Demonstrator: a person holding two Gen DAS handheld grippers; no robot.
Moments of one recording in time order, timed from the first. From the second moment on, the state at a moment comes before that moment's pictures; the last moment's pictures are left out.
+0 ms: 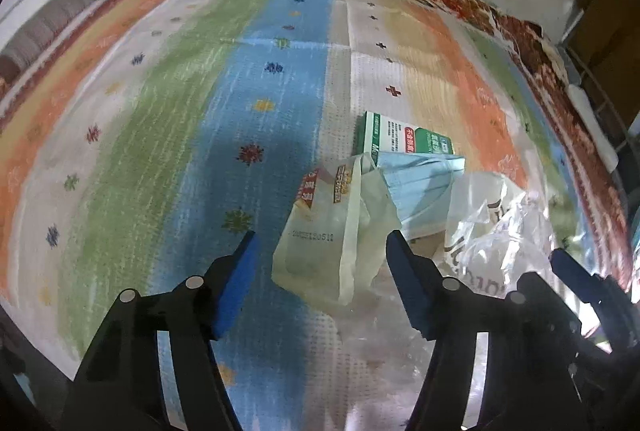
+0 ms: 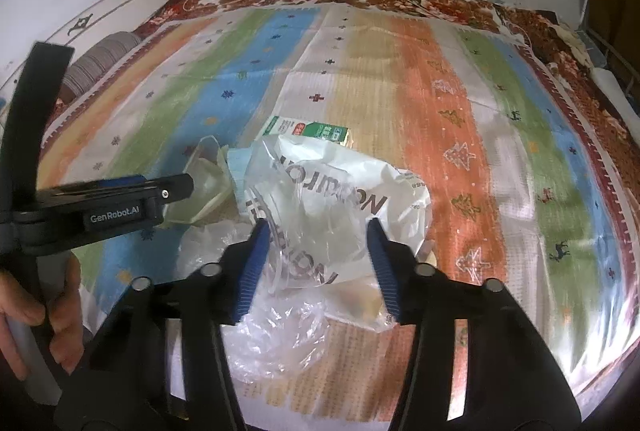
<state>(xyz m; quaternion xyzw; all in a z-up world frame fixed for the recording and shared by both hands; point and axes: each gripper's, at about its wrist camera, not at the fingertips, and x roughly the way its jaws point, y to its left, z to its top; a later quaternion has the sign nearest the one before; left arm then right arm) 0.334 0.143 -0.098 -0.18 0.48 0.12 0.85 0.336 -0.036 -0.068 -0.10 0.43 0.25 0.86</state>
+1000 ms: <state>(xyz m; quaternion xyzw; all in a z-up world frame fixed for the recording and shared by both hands) 0.304 0.143 -0.040 -0.23 0.43 0.10 0.87 0.321 -0.092 -0.029 -0.02 0.44 0.26 0.86</state>
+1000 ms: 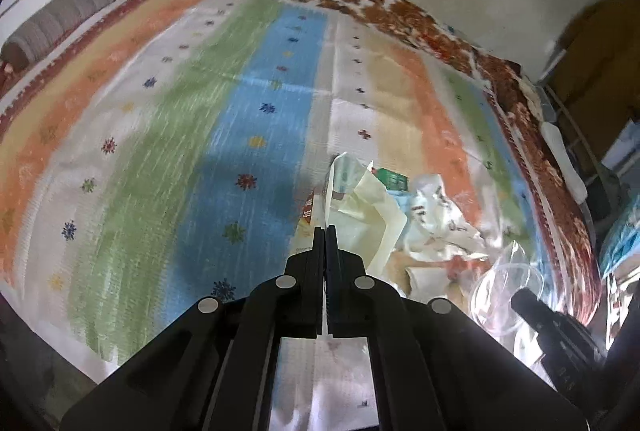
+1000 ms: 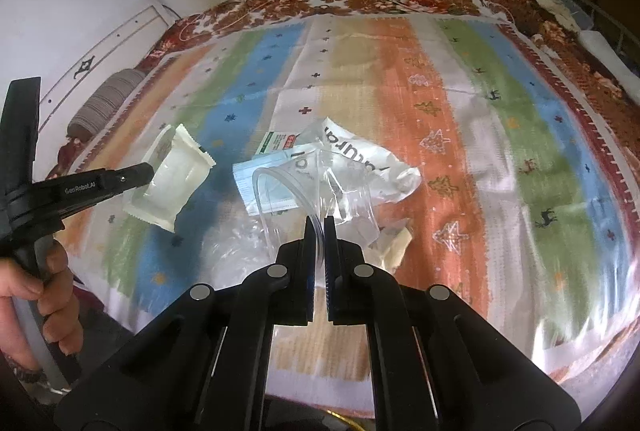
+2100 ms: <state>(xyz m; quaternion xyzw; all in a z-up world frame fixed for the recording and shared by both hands) 0.188 0.087 0.018 -0.27 0.43 0.03 0.86 0.205 -0.142 0.023 -0.02 0.42 0.31 0.85</state>
